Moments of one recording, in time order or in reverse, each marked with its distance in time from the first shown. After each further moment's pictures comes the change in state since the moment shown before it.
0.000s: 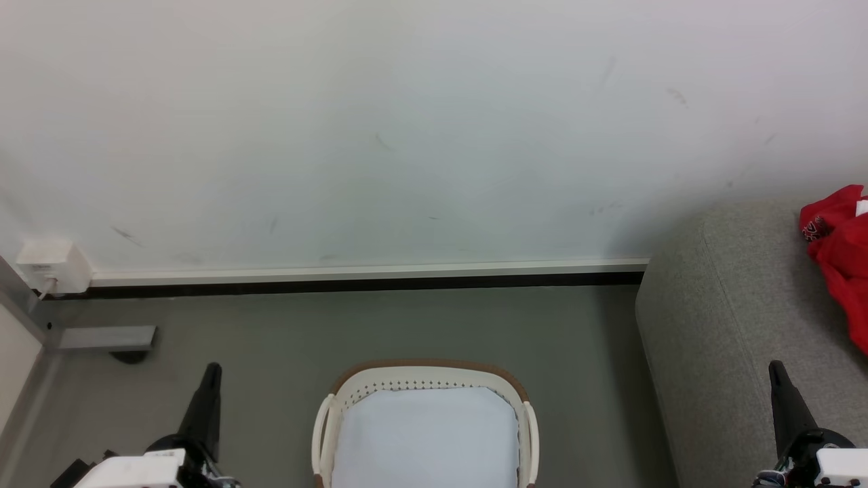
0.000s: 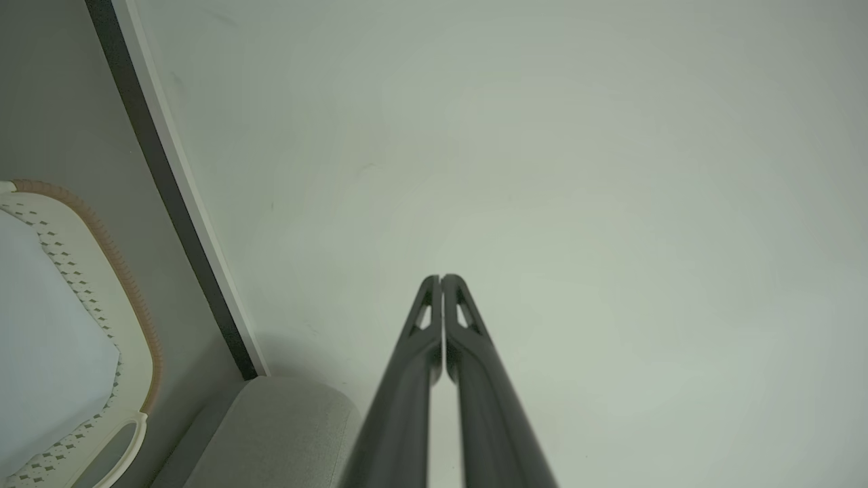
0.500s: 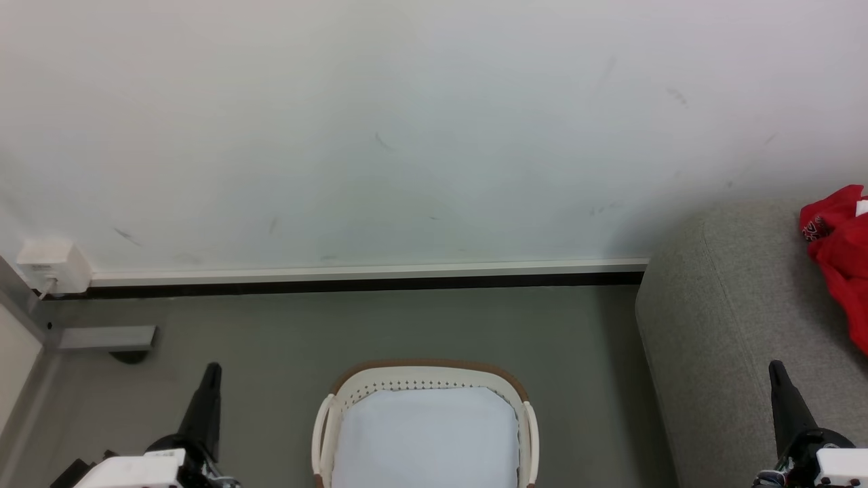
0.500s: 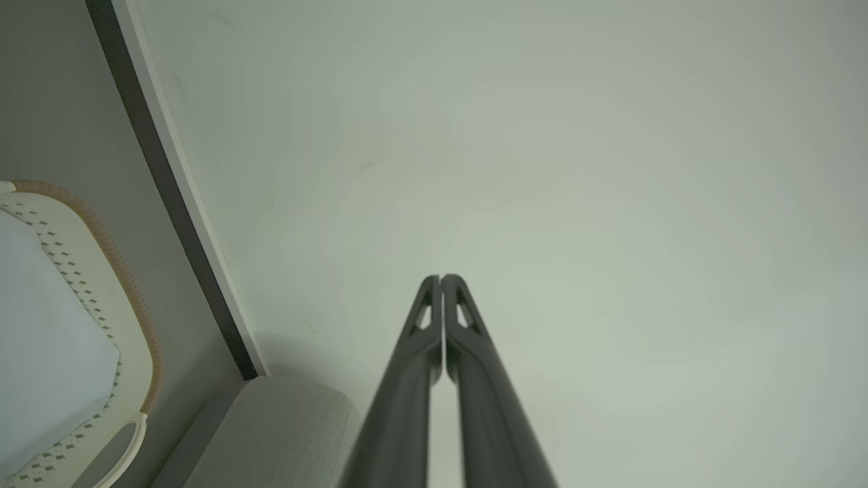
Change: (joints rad) left arm 0.000 0.000 0.000 0.000 0.000 0.000 0.000; right arm 0.000 0.000 0.000 0.000 0.000 0.000 0.000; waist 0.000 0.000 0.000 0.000
